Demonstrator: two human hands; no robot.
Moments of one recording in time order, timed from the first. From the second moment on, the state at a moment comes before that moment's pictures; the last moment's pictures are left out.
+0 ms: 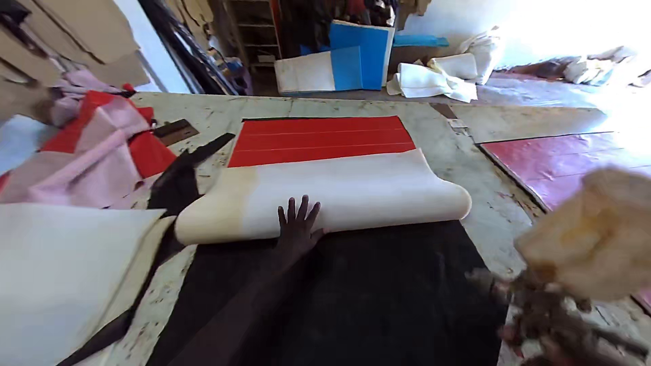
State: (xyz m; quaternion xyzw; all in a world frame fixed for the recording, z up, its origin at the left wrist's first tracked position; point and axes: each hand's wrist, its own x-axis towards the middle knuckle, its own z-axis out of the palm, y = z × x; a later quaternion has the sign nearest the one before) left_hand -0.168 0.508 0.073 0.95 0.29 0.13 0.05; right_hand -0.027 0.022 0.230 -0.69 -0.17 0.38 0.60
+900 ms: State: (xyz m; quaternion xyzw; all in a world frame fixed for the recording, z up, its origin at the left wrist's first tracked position) left_hand -0.354 0.674 0.042 0.86 0.49 0.16 0.04; right_hand -0.050 0.464 0.306 -0.69 -0.39 0.43 0.43
